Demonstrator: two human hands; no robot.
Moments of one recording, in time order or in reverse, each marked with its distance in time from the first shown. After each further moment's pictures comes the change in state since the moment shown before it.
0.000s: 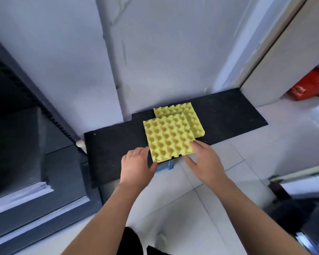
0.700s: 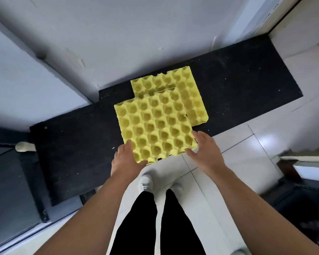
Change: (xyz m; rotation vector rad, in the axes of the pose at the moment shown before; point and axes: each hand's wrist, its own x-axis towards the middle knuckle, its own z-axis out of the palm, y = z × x) left_hand 0.212 -0.007 0.191 -0.110 -0.459 -0.416; right_hand 0.179 0.183 0.123 0.085 -0.340 0.325
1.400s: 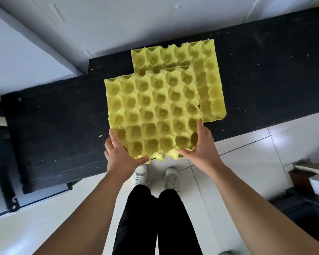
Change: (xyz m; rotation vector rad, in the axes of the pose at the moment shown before) left_hand 0.064 -0.012 0.078 -0.381 0.116 -0.226; right_hand 0.088 0.056 0.078 0.210 -0.189 0.038
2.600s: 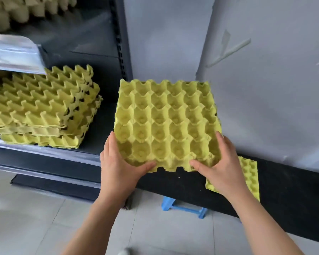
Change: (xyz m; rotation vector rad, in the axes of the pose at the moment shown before) left_hand -0.379 -0.077 -0.315 -0.409 0.861 0.285; right_hand -0.362 -0.306 -0.064 0.017 0.152 -0.781
